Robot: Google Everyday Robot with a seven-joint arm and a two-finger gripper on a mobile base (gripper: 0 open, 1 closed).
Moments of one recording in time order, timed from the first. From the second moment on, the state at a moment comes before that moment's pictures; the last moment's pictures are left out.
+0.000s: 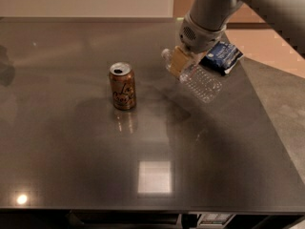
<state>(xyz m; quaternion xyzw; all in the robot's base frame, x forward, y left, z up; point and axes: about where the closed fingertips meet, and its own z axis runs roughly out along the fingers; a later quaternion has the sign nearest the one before) 0.599 -0.085 0.906 -0.34 0.93 0.06 0.15</state>
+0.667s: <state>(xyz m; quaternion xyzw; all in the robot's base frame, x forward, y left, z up) 0.587 -0.084 0.954 -0.45 0.85 0.07 0.25</state>
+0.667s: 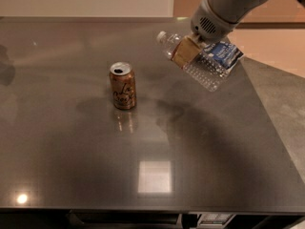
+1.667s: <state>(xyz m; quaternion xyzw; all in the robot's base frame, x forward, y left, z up) 0.585 -0.082 0.994 -0.55 0.74 0.10 0.38</state>
